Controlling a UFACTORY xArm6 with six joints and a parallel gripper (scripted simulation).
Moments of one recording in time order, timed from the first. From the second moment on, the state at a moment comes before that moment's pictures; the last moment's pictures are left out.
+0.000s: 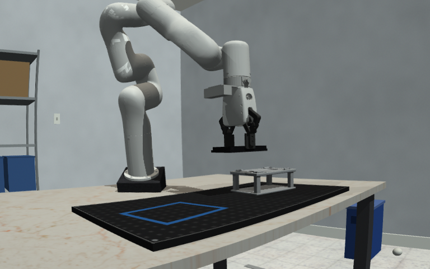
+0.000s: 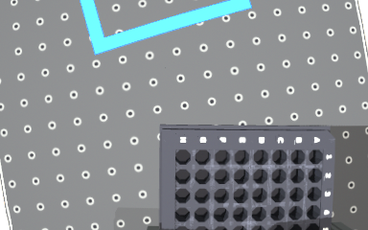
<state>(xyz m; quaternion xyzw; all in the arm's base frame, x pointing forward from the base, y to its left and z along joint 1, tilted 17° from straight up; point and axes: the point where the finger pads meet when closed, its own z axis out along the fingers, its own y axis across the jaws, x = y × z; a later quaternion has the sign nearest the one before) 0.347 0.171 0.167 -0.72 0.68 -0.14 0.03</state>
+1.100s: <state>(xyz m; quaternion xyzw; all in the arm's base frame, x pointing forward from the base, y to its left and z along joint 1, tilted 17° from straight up) 0.316 0.262 0.161 -0.72 0.68 -0.14 0.03</state>
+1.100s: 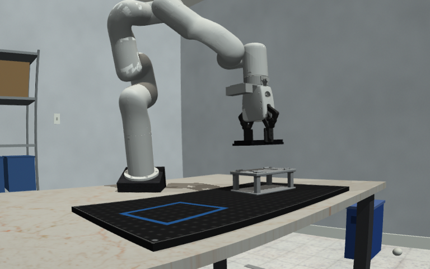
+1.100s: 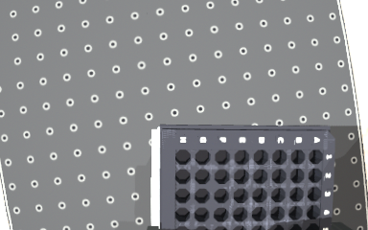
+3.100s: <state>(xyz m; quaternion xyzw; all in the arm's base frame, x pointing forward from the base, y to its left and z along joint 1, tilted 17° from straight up) 0.314 0.283 0.140 -0.72 0.68 -0.14 0.03</state>
